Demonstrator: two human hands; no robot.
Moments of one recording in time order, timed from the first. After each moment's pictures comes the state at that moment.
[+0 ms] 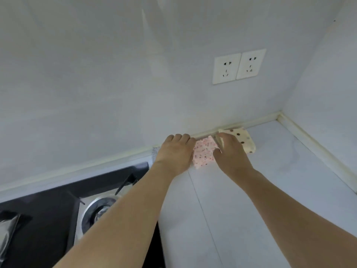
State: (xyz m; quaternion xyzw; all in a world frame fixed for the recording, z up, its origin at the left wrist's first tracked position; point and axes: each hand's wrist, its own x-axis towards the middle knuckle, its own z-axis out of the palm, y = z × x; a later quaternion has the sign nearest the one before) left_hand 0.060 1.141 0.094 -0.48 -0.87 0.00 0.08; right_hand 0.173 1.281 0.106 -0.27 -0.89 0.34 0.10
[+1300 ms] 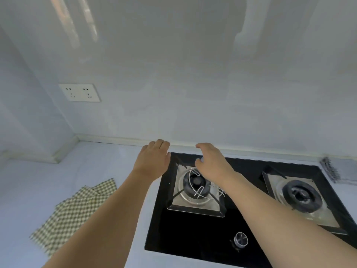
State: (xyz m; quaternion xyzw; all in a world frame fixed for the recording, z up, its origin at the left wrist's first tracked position) left_hand 0.006 0.337 0.163 -0.19 -0.98 -0.04 0.08; right_hand 0.050 0.536 0.185 0.02 -0.96 0.29 -0.03
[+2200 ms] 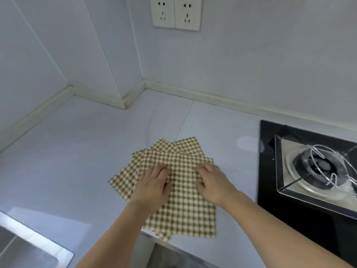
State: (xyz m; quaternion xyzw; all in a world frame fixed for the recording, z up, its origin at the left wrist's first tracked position) left_hand 0.080 -0.004 -0.085 -0.06 -0.99 -0.14 -0.05; right_hand 0.042 0.215 -0.045 0.18 -0.95 0.17 -0.19
